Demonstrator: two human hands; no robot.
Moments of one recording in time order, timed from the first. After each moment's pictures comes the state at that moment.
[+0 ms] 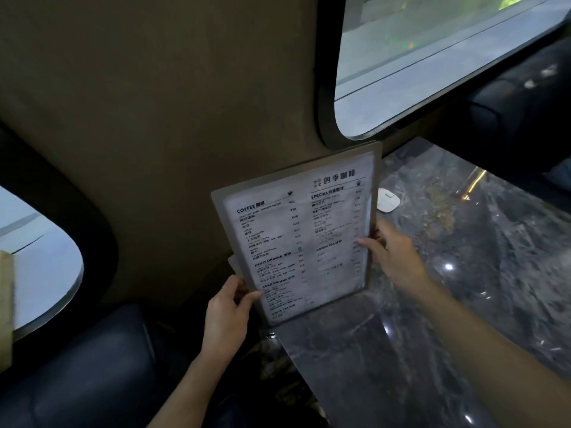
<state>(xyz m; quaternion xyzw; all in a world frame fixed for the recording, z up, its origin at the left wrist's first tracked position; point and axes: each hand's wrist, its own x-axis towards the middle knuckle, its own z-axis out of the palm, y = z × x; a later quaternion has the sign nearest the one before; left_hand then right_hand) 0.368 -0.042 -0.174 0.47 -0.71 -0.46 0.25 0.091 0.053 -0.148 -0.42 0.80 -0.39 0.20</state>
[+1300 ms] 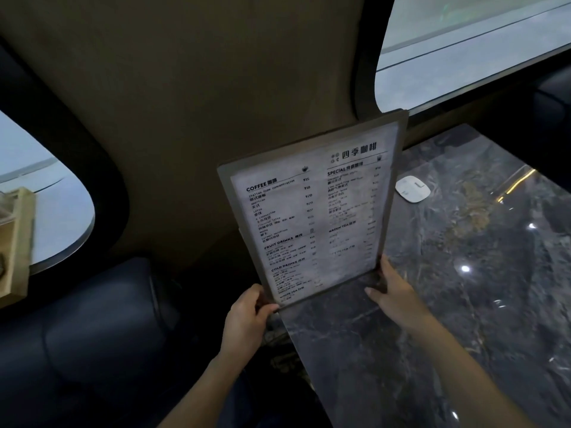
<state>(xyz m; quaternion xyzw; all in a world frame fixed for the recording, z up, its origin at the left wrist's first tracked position) 0.368 0.005 -0.225 0.55 -0.71 -0.42 0.16 0.106 0.089 -0.231 -0.34 0.79 -0.28 0.43</state>
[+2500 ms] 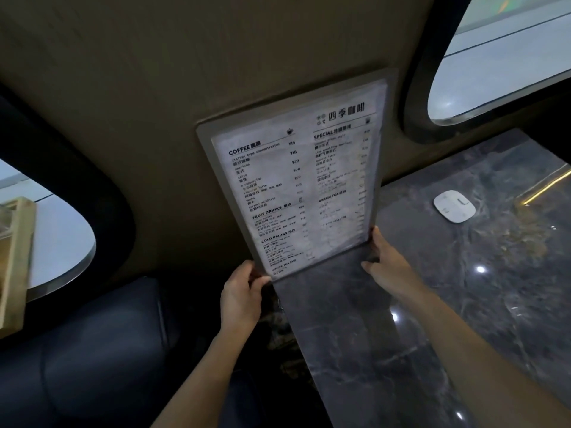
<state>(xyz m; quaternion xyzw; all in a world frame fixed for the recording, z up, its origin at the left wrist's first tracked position) 0.363 -0.087 -0.238 0.61 -0.67 -0.36 0.22 0.106 -0.029 -0.223 -0.35 0.78 -0.26 0.45</state>
